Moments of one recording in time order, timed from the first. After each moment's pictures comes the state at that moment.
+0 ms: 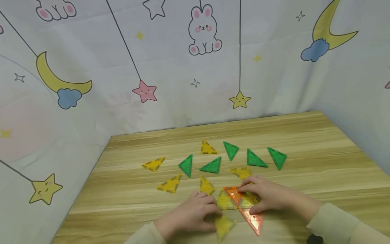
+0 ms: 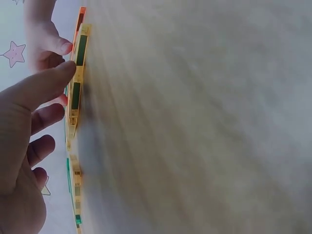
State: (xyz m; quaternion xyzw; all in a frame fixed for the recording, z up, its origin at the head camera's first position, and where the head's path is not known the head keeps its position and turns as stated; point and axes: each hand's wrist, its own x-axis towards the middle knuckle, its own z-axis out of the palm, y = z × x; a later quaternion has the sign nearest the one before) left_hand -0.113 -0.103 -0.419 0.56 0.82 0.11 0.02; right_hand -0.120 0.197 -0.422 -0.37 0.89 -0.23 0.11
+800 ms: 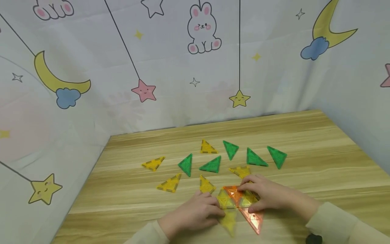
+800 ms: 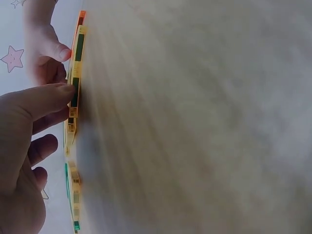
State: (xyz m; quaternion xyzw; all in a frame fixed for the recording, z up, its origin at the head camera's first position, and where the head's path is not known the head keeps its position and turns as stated) left_hand -0.113 -0.094 -0.418 0.57 0.82 0.09 0.01; right_hand -0.120 0.196 -0.423 -0.36 0.89 -0.24 0.12
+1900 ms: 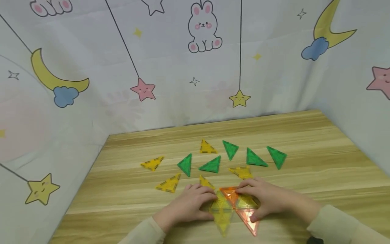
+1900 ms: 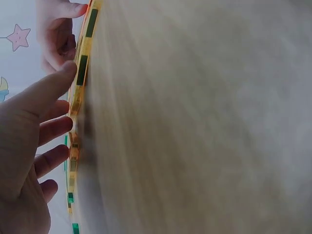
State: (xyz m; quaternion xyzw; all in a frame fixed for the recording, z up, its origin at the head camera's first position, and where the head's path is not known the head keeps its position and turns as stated) left_hand -0.129 -0.108 -0.420 0.47 0.87 0.12 0.06; right_hand -0.114 0.195 -0.420 -0.39 0.89 -0.22 0.11
